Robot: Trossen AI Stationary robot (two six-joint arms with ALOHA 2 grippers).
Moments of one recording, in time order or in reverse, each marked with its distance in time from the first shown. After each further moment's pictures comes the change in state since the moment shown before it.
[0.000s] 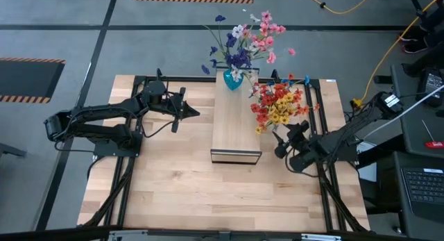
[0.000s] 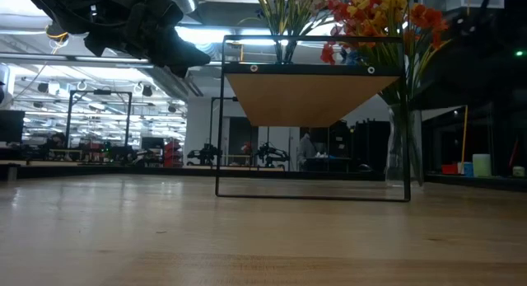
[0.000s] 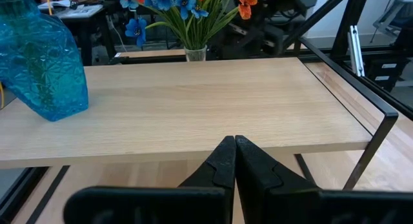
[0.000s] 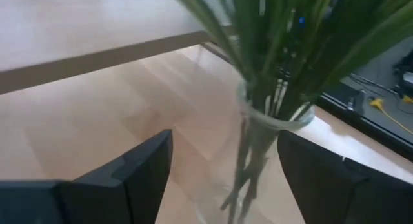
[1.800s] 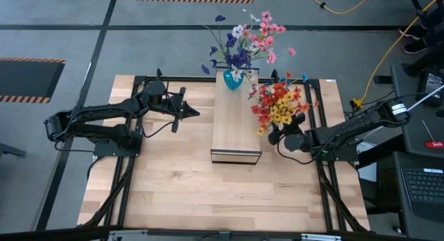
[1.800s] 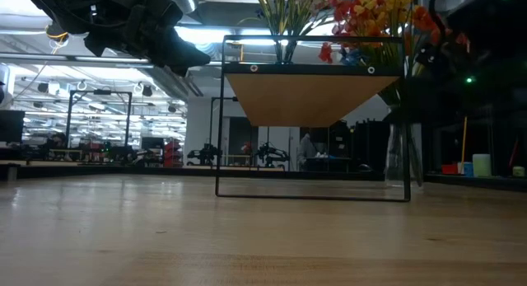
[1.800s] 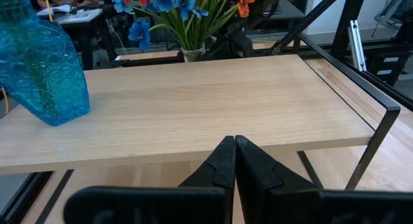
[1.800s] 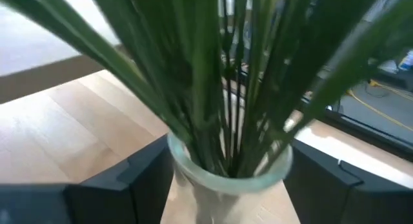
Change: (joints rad) left arm 0.000 0.000 0.000 -0.002 0.000 0.035; right arm -0.332 0.000 -0.158 0.564 -0.082 -0.377
